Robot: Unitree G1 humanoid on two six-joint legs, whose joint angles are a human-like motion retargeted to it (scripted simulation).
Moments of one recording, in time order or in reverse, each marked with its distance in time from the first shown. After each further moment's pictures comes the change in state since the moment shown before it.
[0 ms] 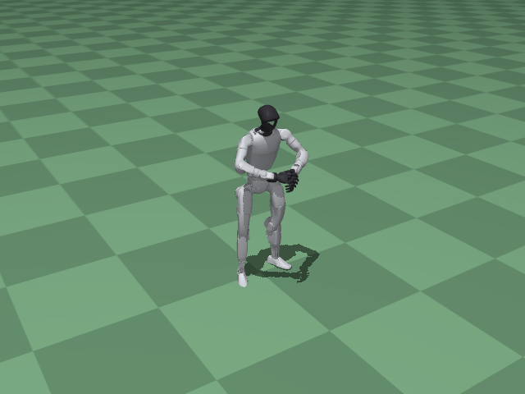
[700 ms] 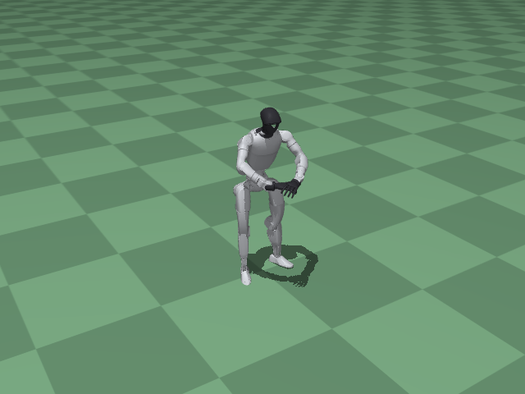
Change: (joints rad) left arm -0.186 -0.069 0.069 0.452 1.179 -0.070 0.093; right arm -0.070 0.139 -0.058 0.431 -0.669 -0.058 -0.135; waist -0.033 -0.006 0.086; left_leg -0.032 0.066 0.033 0.000 0.034 -0.048; right_leg -0.025 0.086 -0.002 -0.056 0.057 0.000
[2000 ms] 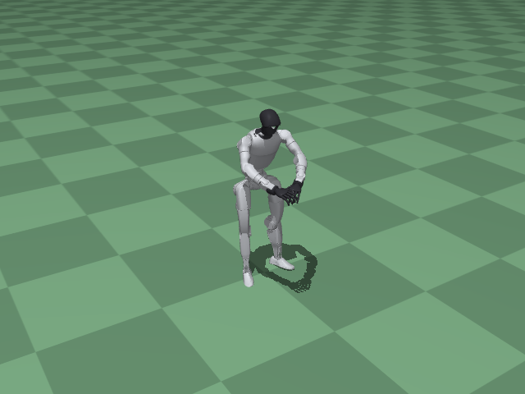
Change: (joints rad) left arm -0.303 -0.085 -0.087 0.313 -0.061 0.025 -0.232; right arm -0.083 0.160 -0.297 0.364 0.230 0.117 0.154; waist -0.068 0.017 0.024; left_leg -0.159 -0.058 -0.068 0.000 0.065 -0.005; right_leg -0.095 -0.041 -0.076 -0.041 0.072 0.000
